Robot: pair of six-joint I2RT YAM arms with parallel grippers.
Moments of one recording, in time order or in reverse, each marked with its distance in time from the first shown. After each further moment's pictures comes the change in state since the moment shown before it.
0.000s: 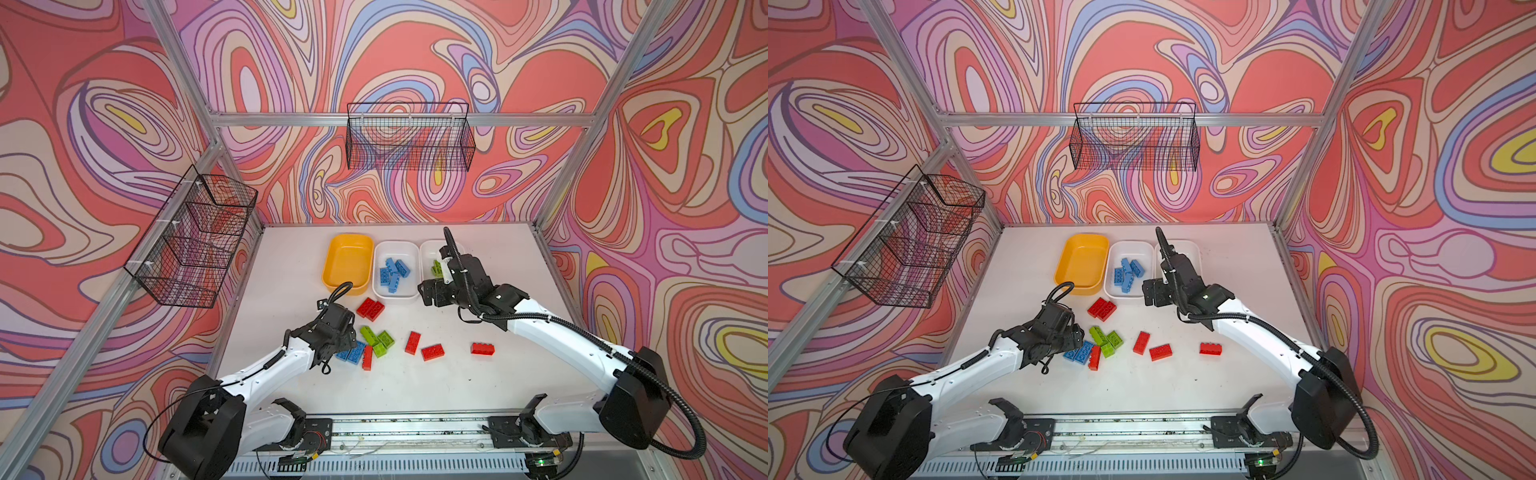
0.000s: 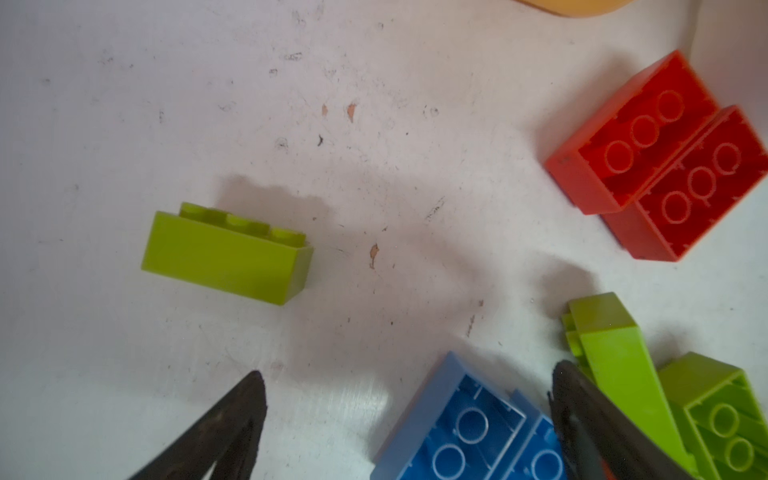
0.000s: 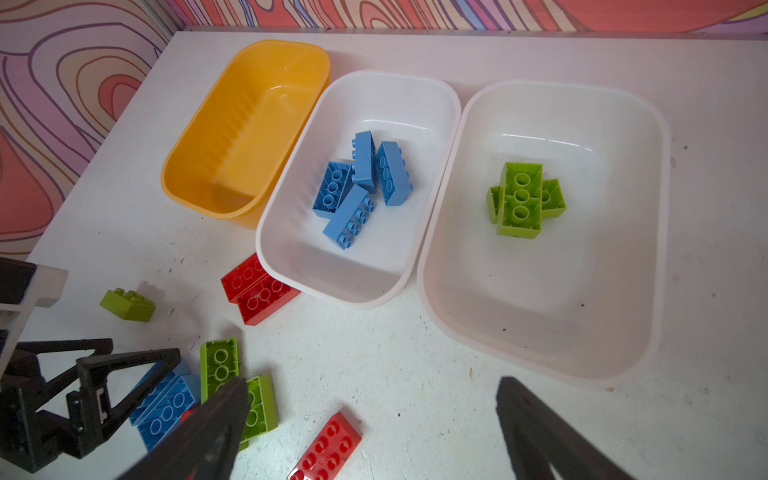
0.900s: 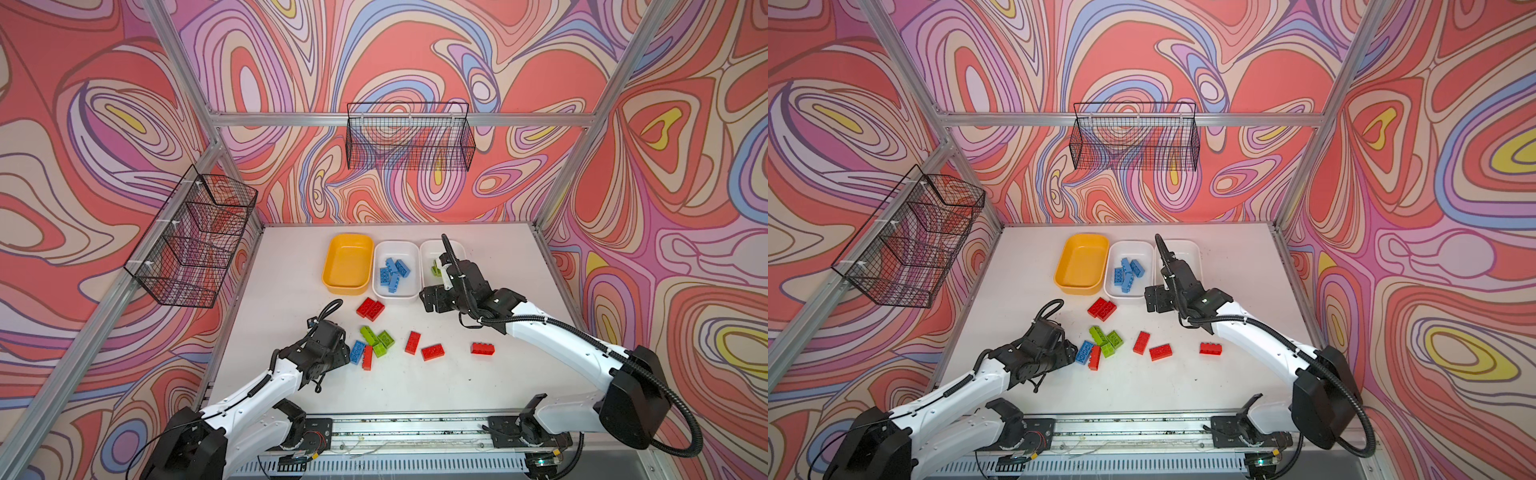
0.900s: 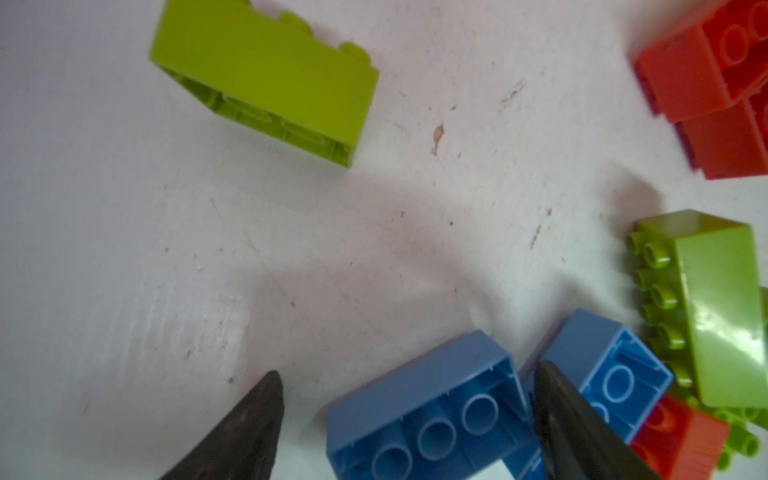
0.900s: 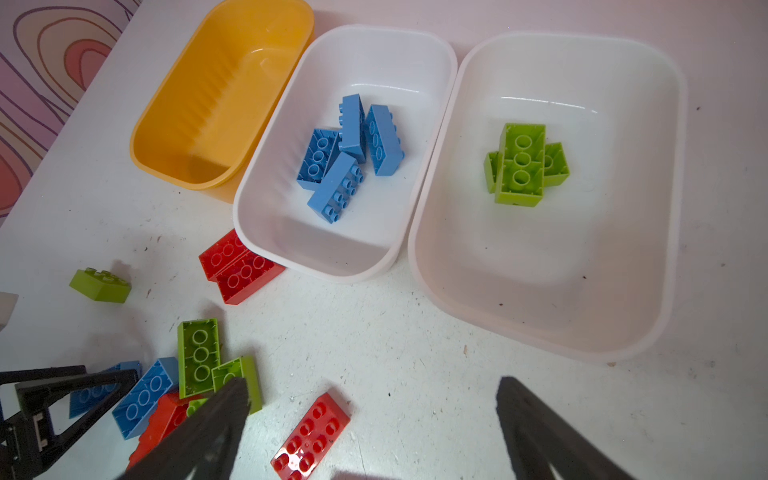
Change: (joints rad) left arm -0.007 -0.213 -0.169 -0.047 0.099 -0.127; right arm 0.000 -0.013 -0.063 0.004 -0.001 0.004
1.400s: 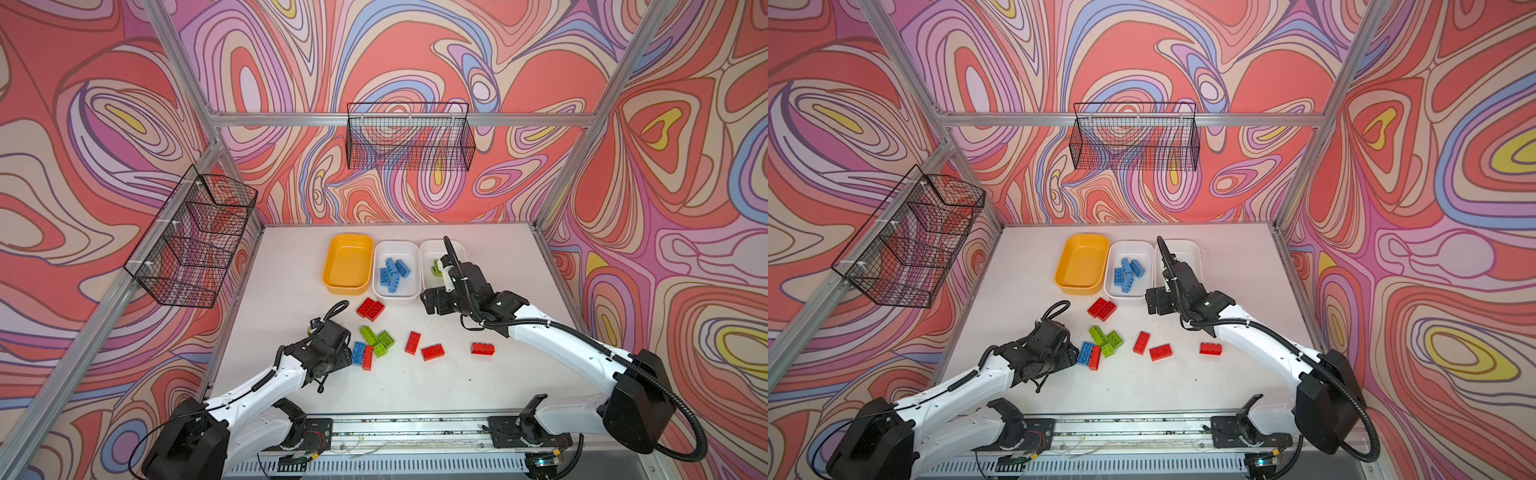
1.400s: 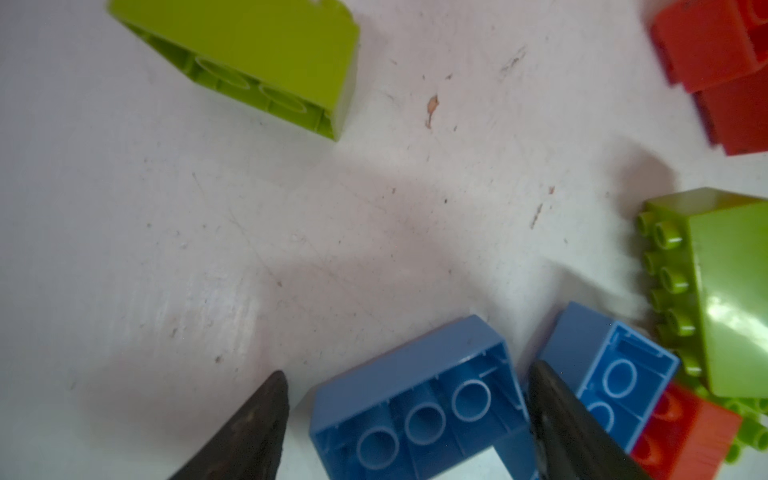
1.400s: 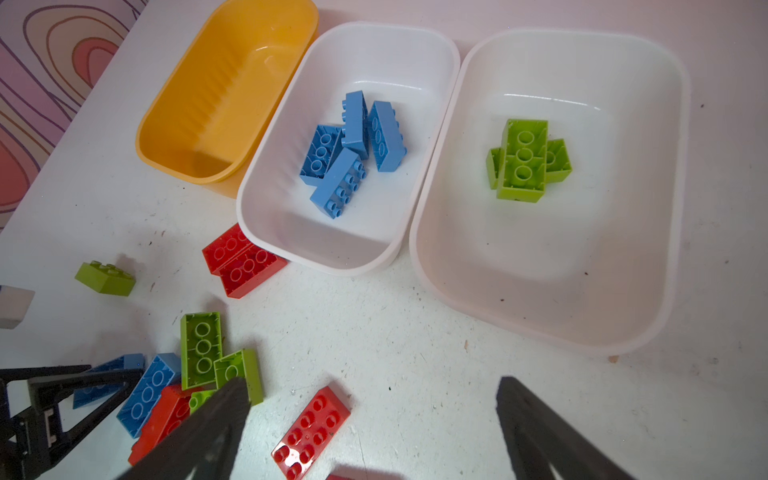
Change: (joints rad) left arm -0.058 0.068 0.045 -0.047 -0.017 -0.046; right arm 0.000 -0.013 -0.024 0.020 -0.017 -0.008
